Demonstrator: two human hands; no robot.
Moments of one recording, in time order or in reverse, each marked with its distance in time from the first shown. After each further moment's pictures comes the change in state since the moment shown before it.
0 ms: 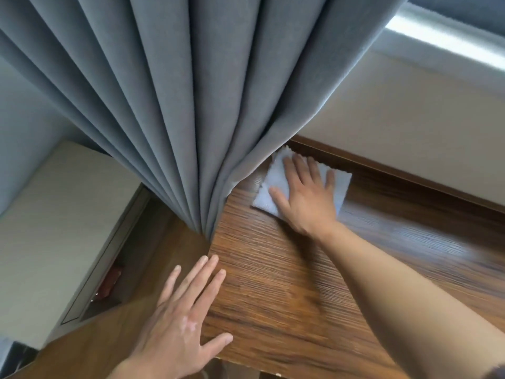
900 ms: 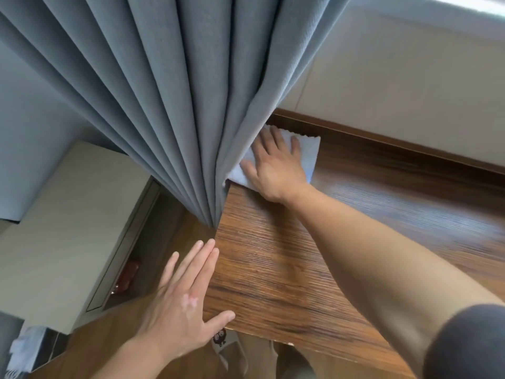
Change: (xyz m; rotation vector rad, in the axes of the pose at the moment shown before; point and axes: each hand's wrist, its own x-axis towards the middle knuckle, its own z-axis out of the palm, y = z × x) left_hand -0.017 -0.008 -0.001 0.067 -0.056 -0.088; right_hand 0.027 -0.056 0.004 -0.005 -0.032 -0.179
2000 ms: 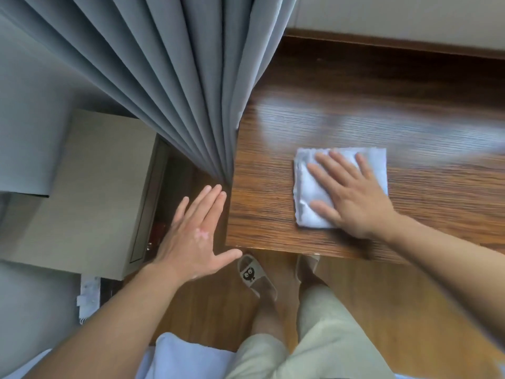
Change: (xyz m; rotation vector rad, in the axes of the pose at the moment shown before) left_hand -0.016 -0.030 -0.020 0.057 -0.153 0.052; right_hand -0.228 0.037 0.043 -0.072 -0.044 -0.063
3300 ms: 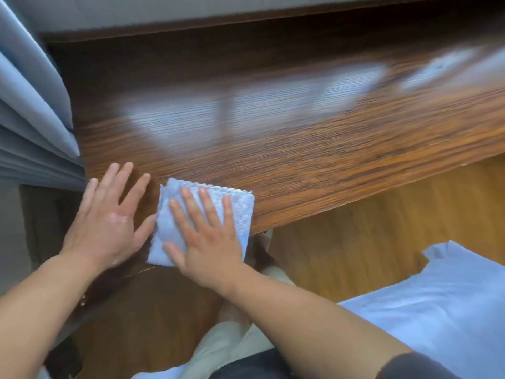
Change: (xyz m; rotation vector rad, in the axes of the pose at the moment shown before) left_hand 0.093 0.060 -0.026 0.170 0.085 0.280; right_hand -0.043 -0.131 0.025 0.186 0.182 0.450
